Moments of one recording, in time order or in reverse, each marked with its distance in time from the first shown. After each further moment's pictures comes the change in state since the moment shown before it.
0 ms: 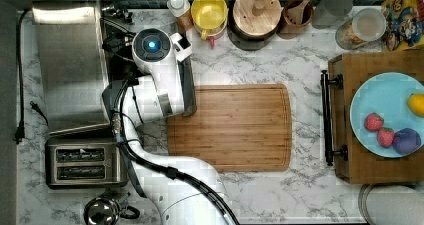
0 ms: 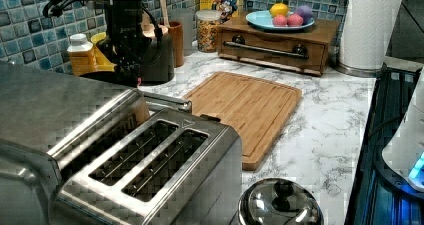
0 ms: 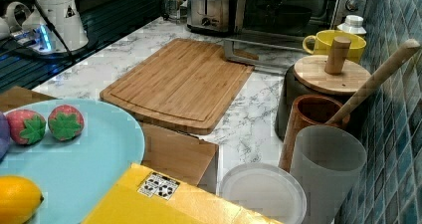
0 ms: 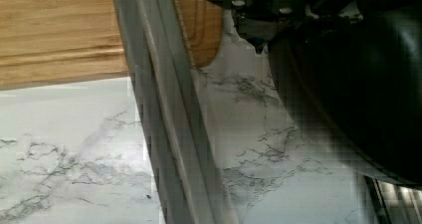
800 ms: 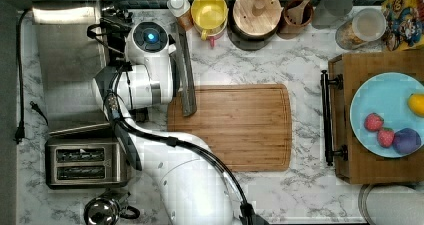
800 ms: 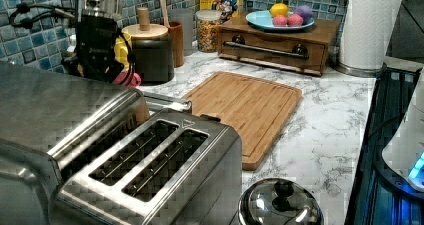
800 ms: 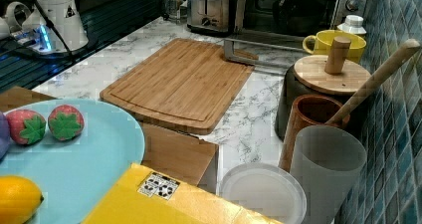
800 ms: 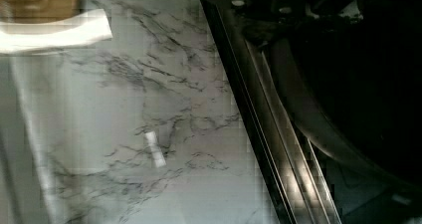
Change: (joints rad) arm 0.000 0.199 0.079 0.149 0.158 0.082 -0.005
